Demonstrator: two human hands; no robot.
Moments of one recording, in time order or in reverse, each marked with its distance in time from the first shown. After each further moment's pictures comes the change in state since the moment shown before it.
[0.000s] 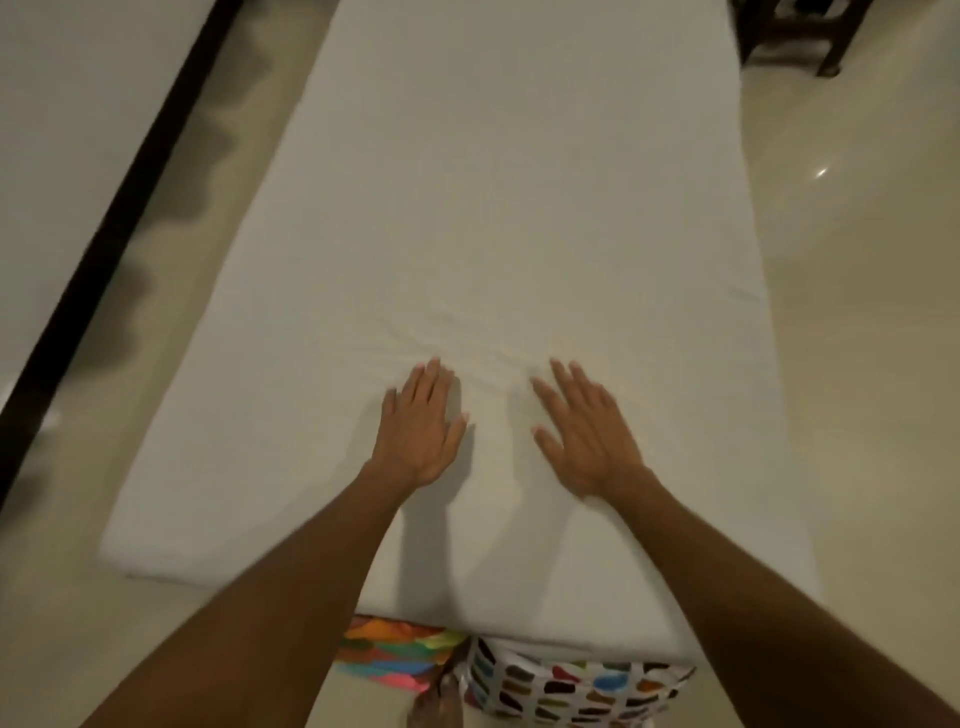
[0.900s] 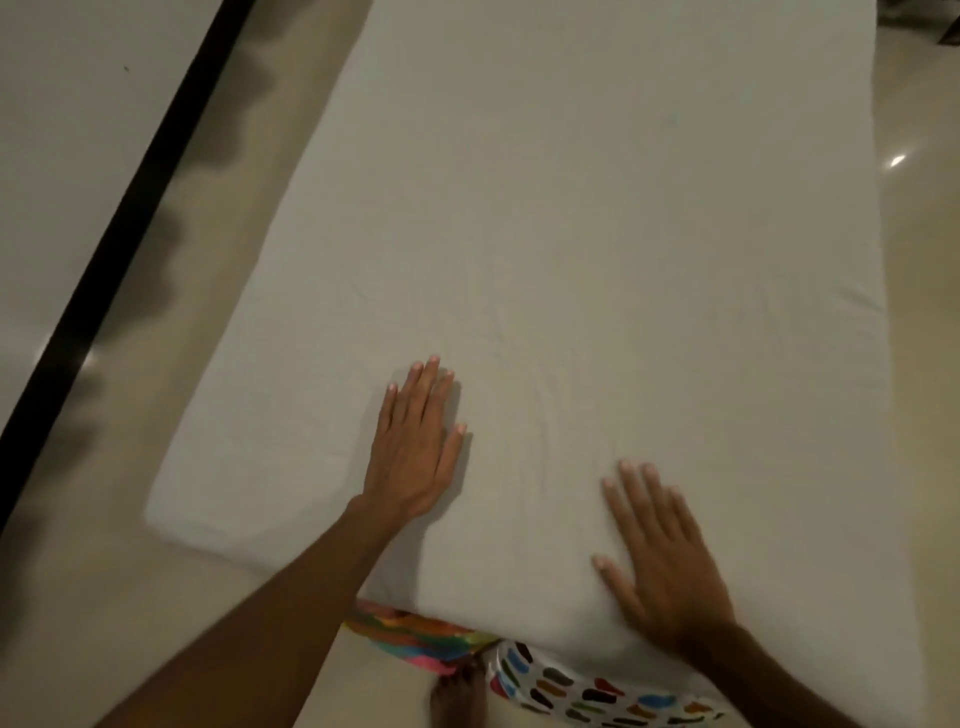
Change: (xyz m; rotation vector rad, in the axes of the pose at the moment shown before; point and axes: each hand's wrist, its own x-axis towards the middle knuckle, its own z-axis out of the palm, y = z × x) left_hand -0.047 -0.074 0.029 -0.109 0.211 -0.016; right_hand -0.105 -0.035 0.050 -0.017 -0.129 -0.036
